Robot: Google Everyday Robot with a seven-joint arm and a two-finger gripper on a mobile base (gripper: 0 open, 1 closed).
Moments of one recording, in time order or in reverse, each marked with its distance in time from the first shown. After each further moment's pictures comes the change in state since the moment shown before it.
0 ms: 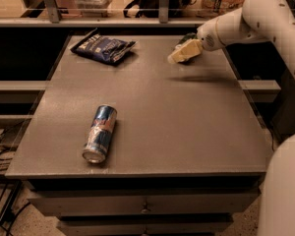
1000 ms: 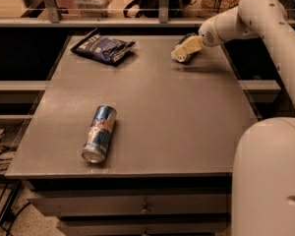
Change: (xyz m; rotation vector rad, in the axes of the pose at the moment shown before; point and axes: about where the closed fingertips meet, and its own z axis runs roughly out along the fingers) arm 0.008 -0.046 0.023 0.051 0.031 0.021
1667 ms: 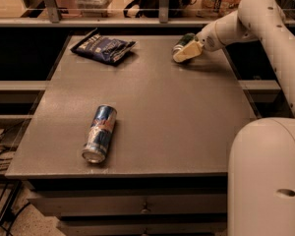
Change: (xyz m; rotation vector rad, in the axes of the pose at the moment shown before) arm 0.022 0.005 0.007 -0.056 0.044 -0.002
